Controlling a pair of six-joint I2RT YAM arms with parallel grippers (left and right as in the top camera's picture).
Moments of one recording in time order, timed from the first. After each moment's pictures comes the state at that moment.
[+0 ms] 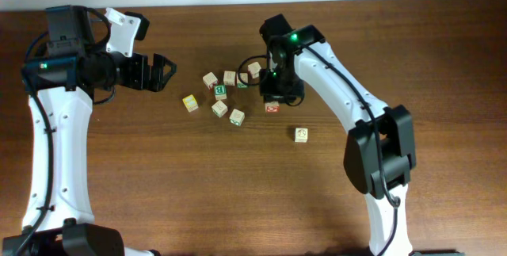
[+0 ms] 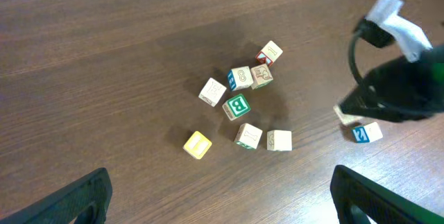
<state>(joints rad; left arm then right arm) 0.13 1.63 1.65 -1.01 0.50 0.32 0.44 2.21 1.98 -1.25 -0.20 0.45</state>
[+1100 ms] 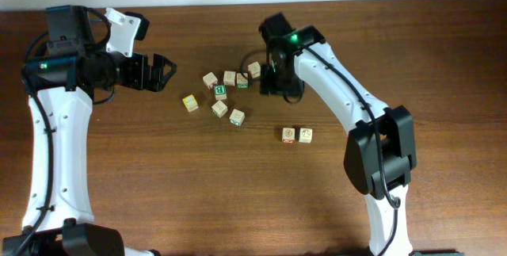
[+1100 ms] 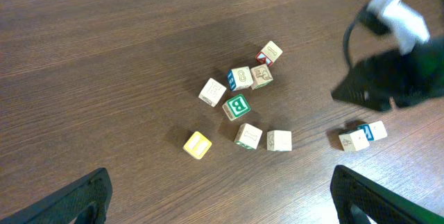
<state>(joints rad) 0.13 1.63 1.65 -1.01 0.50 0.32 0.44 2.21 1.99 -1.12 -0.12 0.51</state>
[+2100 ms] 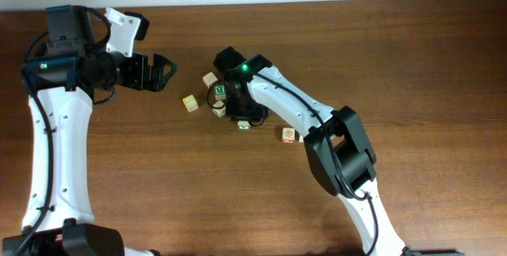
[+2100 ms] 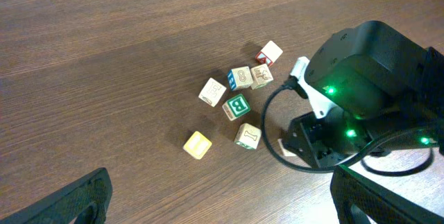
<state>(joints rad) 0.13 1.63 1.65 -1.01 0.50 0.32 0.63 2.38 2.00 -1.12 -0.08 0.67</state>
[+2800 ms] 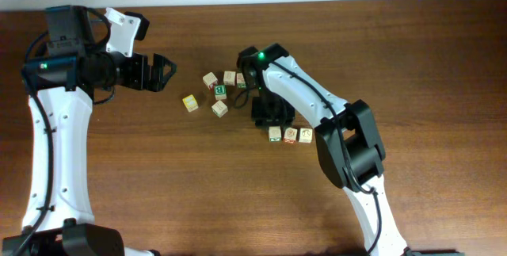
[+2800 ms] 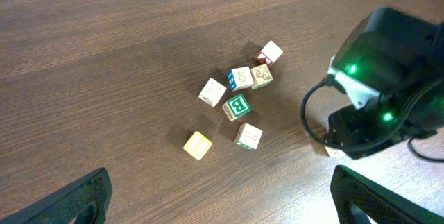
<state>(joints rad) 0.13 1.63 1.65 -1.01 0.50 0.32 0.54 2.38 2.04 -1.41 -0.02 0.60</state>
